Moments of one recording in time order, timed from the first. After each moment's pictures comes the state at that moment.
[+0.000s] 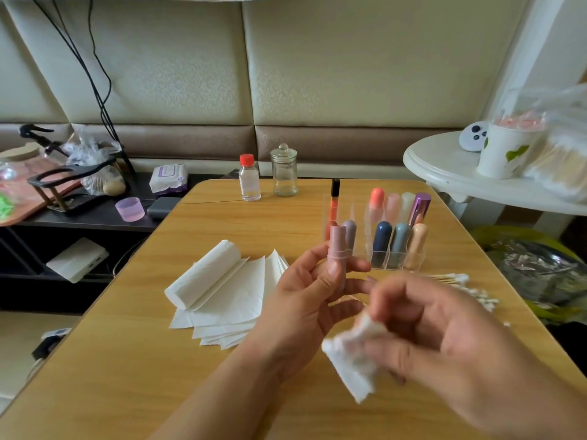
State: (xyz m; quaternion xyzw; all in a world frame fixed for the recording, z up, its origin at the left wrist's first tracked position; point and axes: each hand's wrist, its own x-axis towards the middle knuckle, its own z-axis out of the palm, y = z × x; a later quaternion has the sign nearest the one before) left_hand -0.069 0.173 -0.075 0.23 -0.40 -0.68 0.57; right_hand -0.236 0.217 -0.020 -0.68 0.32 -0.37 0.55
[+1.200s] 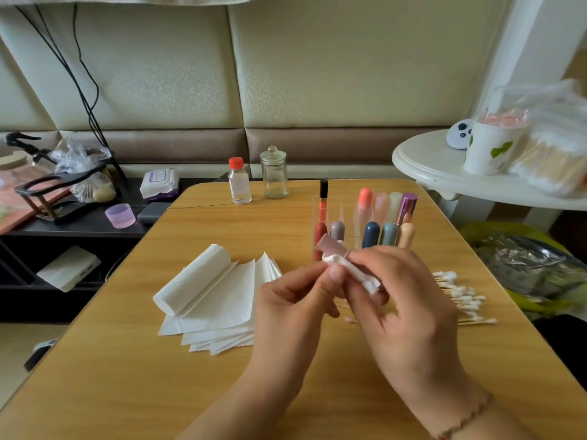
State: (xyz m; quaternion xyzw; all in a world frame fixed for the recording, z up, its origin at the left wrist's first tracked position) left_hand -0.082 0.189 -0.075 0.36 -0.51 -0.45 0.64; right_hand -0.213 0.181 -0.074 -0.73 0.36 -0.58 -0.10
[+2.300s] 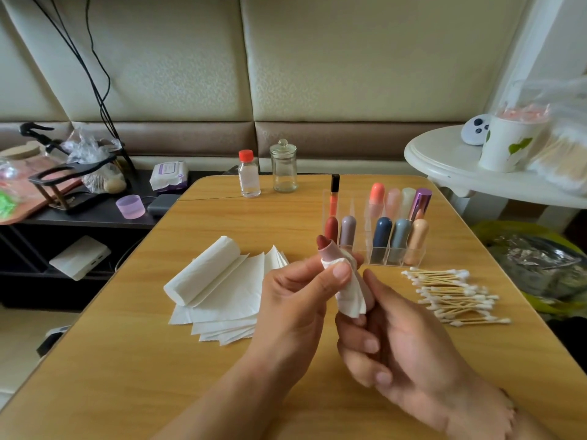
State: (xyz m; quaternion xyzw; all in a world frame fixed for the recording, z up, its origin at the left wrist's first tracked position) left_hand -0.073 0.188 -0.069 0.27 -0.45 -0.56 0.64; right_hand -0.207 0.201 -0.062 -0.36 0.29 -0.40 0.79
